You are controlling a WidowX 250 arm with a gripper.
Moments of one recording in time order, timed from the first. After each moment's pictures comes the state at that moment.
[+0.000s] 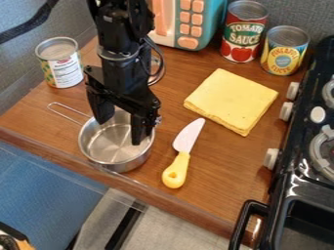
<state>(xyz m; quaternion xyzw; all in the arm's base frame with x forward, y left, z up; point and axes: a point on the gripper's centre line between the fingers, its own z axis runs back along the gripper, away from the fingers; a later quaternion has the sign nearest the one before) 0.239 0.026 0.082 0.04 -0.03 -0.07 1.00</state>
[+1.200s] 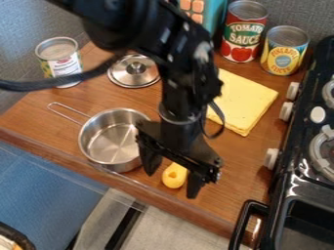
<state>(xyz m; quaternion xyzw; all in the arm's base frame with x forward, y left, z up) 0.227 -0.055 0.043 0.02 -0.03 -0.04 1.00</state>
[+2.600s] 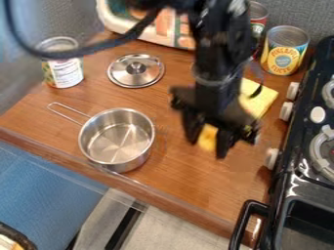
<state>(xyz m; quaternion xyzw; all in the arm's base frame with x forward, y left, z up) 0.271 -0.081 0.082 -0.01 -0.08 -0.08 0.99</state>
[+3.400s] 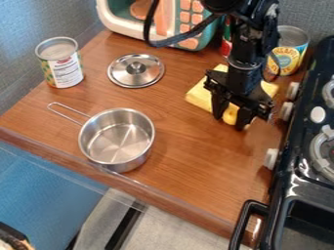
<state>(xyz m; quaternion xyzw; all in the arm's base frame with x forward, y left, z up) 0.368 -0.075 0.031 0.02 -0.08 -0.13 0.99</state>
